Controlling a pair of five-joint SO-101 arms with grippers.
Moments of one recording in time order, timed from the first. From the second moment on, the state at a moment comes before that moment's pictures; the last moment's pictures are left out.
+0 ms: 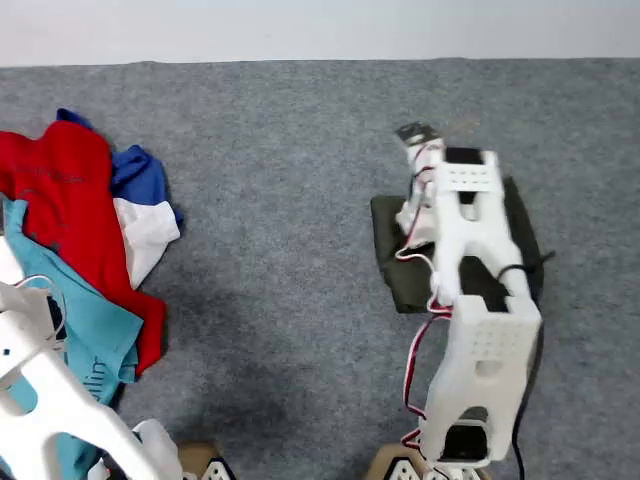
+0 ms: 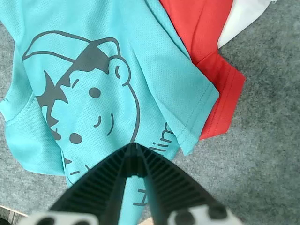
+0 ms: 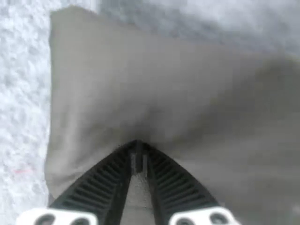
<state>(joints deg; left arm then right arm) -46.8 -33.6 27.4 95.3 -15.3 -2.4 36.5 -16.4 75.6 21.8</state>
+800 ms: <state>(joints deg) -46.8 -33.6 27.4 95.3 -18.2 -5.2 28.2 -21.8 100.0 21.6</state>
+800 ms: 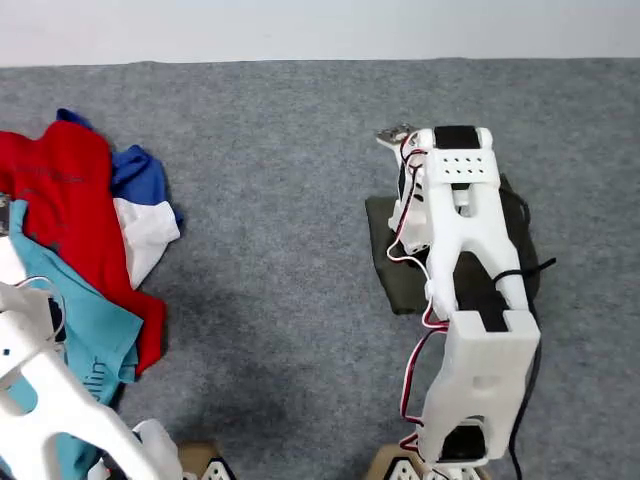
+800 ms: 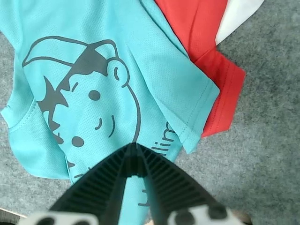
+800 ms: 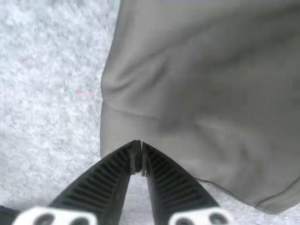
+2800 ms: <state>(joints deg) -45.6 -33.6 27.4 94.5 -19.2 -1.3 1.4 3.8 90.7 -47.9</state>
